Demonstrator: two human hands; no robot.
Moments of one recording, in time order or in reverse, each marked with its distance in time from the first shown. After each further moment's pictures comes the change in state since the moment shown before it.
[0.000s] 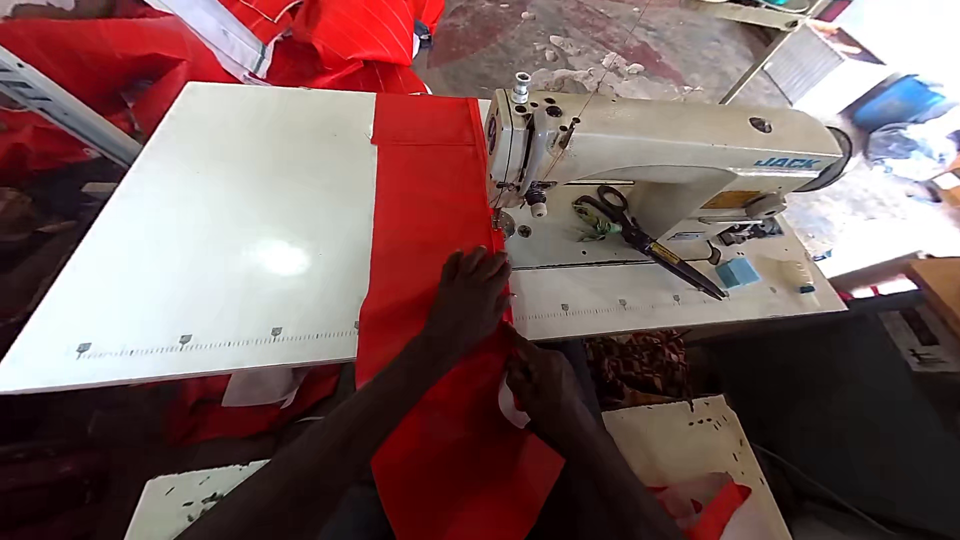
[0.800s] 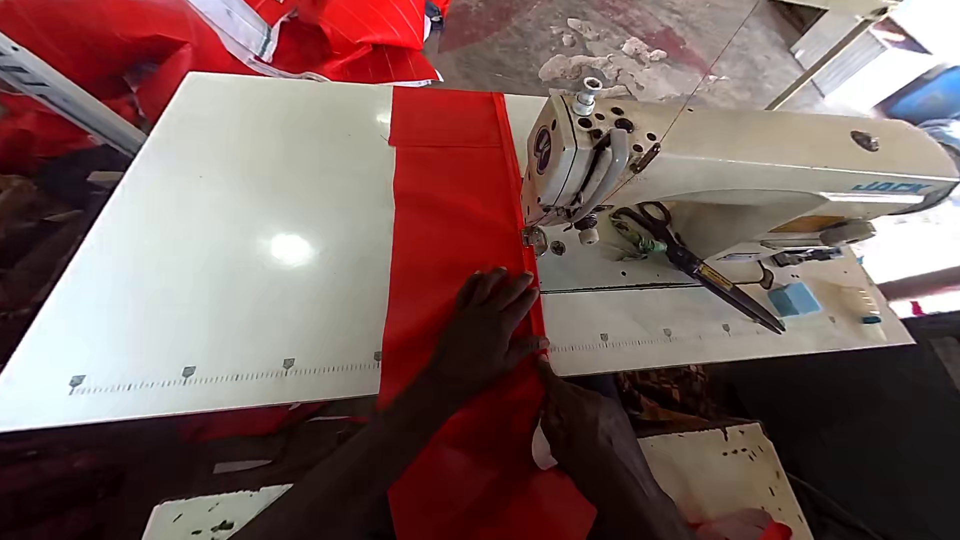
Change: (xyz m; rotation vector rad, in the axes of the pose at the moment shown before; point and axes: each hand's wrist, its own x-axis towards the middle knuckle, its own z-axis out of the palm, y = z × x) left_hand -0.011 -0.029 0.009 -0.107 0.047 0.041; right_hand 0.001 -0.022 0.000 -0.396 0.100 -0.051
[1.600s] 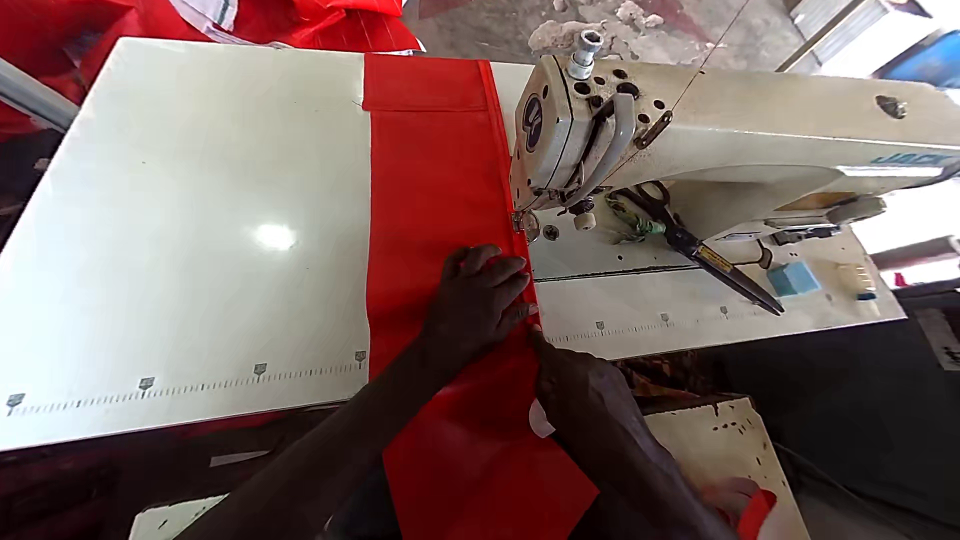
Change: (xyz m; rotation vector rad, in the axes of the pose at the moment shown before) left_hand 0.021 -0.013 -0.003 0.014 0.094 0.087; right_hand 0.034 -0.007 -0.024 -0.090 -0.207 0.092
